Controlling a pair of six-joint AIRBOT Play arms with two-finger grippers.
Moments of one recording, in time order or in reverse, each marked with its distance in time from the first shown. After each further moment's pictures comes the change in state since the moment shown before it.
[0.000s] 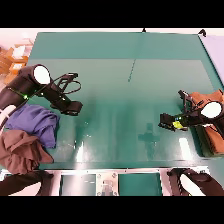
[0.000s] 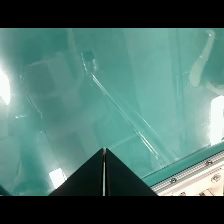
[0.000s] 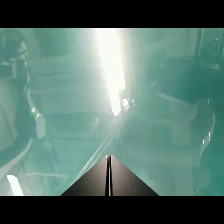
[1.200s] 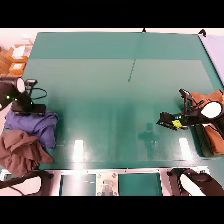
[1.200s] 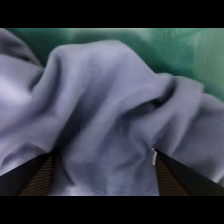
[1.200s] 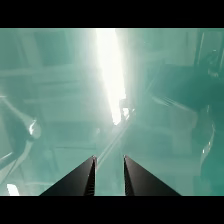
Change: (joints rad) left arm 0.392 -0.094 -0.145 0.507 0.186 -0.059; right arm 0.001 0.000 0.000 0.000 -0.038 0.000
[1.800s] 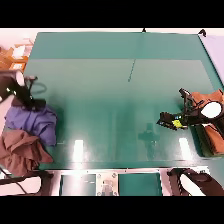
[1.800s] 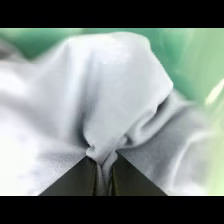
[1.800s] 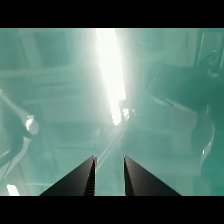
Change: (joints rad) left arm -0.028 -0.043 0.230 -0.079 -0.089 0.025; right arm 0.000 0.000 0.000 0.000 -0.002 0.000
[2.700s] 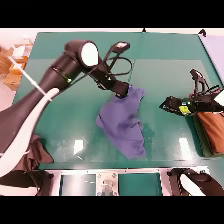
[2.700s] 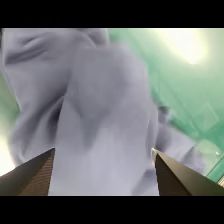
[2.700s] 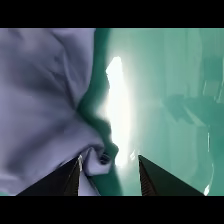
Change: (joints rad) left arm -0.700 -0.192 0.522 -0.444 0.033 0.023; right arm -0.012 0.000 0.202 -0.002 0.027 0.000
